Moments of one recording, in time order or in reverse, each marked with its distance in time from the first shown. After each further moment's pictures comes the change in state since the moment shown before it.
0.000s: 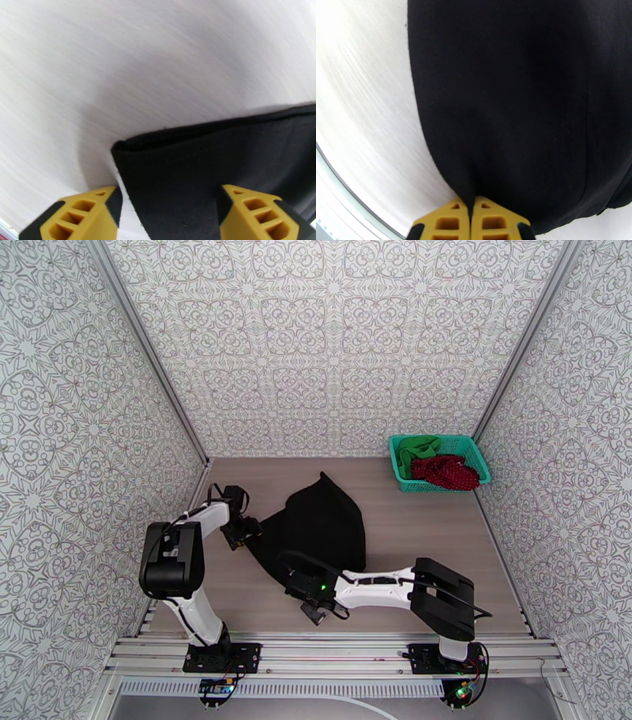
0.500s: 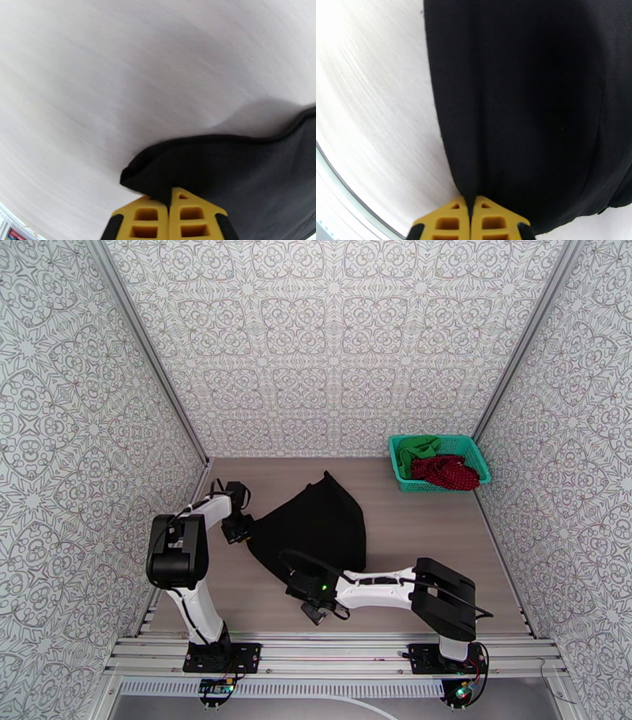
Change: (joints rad) left arm 0.001 0.079 0.109 -0.092 -0.066 0.057; right arm 0.000 -0.010 -0.013 0.018 0.000 0.008
